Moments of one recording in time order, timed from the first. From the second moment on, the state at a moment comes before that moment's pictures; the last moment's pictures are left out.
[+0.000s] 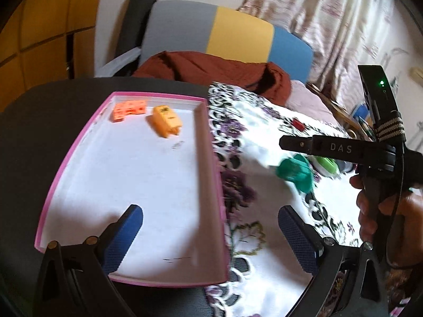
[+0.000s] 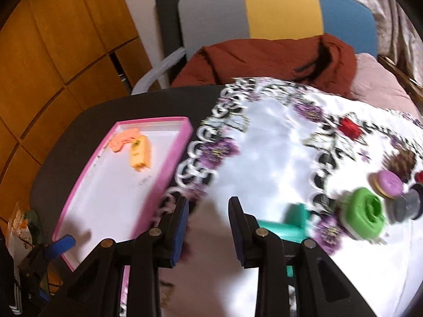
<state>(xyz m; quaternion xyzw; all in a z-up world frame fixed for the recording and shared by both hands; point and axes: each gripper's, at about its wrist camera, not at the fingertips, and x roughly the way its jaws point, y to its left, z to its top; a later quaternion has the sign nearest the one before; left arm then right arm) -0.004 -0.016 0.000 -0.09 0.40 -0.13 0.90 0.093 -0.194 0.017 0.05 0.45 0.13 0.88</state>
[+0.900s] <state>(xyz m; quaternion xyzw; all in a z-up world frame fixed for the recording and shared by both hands) -0.021 -0.113 0.000 -0.01 0.43 -0.24 0.87 0.101 -0.342 -0.006 0.06 0.45 0.08 0.89</state>
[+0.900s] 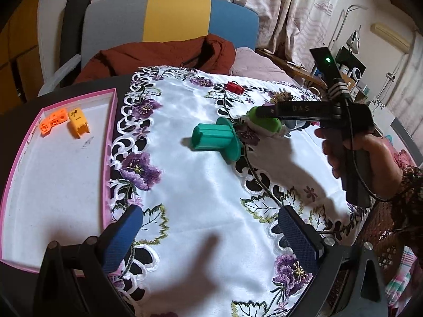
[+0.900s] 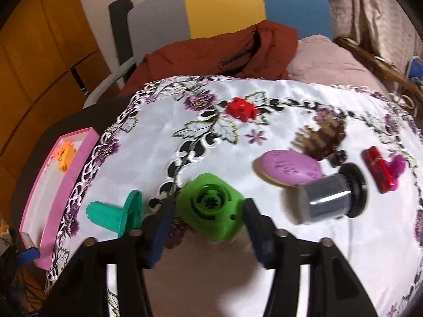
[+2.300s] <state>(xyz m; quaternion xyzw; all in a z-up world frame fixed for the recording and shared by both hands) 0.064 -0.168 0.000 0.07 0.44 -0.19 0.87 0.108 -0.349 -0.032 0.07 0.53 0.03 0.84</state>
